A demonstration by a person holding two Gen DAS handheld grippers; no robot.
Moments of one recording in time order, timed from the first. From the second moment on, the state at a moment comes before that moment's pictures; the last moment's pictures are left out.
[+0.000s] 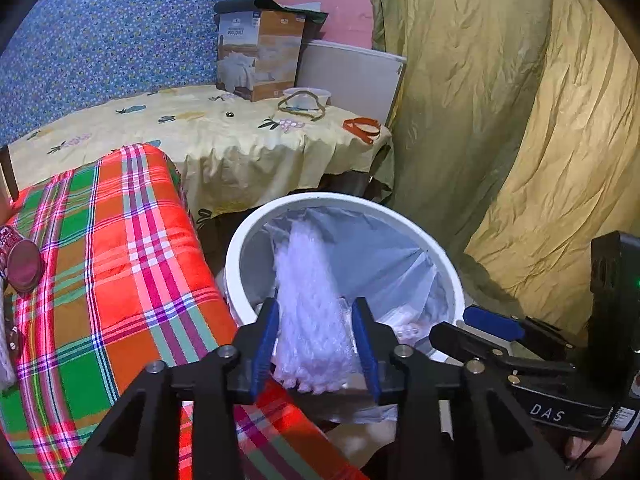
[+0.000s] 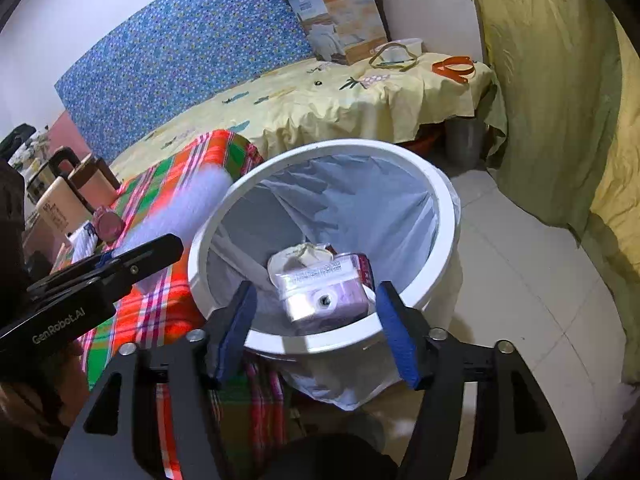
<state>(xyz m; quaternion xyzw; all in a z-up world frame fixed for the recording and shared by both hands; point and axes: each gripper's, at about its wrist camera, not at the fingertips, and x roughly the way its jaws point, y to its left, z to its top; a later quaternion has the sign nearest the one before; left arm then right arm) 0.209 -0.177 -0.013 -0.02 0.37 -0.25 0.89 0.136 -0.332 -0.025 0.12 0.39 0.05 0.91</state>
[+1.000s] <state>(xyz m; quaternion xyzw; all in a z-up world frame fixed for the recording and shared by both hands) 0.129 -0.048 -0.009 -0.08 0.35 -0.12 0.92 0.120 -0.262 -0.005 0.09 0.37 0.18 0.91</state>
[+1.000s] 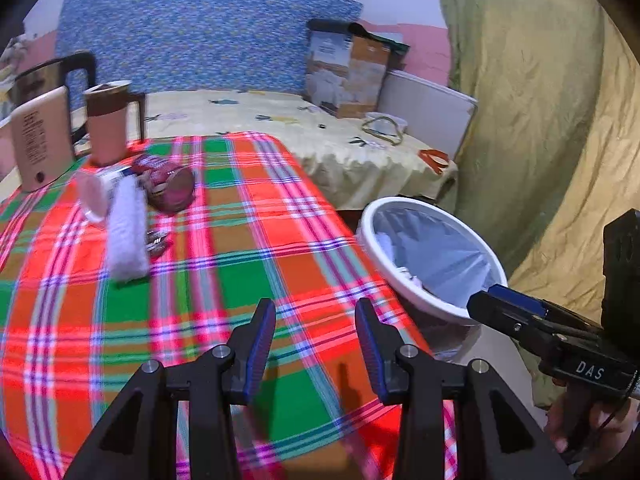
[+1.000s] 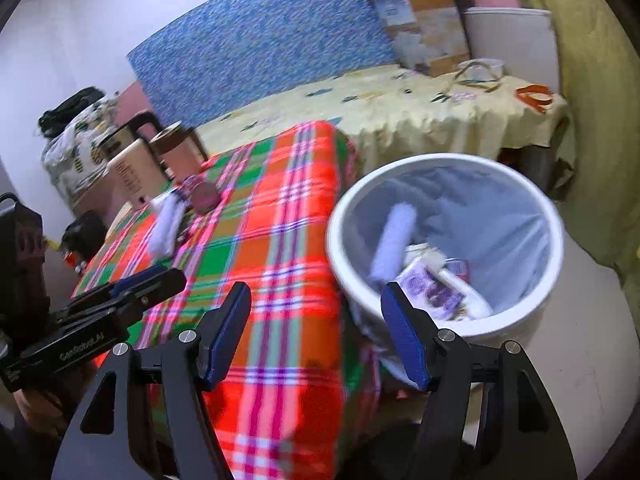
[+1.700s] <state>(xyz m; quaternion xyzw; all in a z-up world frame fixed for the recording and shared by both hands) 0.107 0.031 -0.016 -0.12 0.35 -0.03 0.93 0.121 -0.203 -0.002 0.05 0.39 0.24 0.89</state>
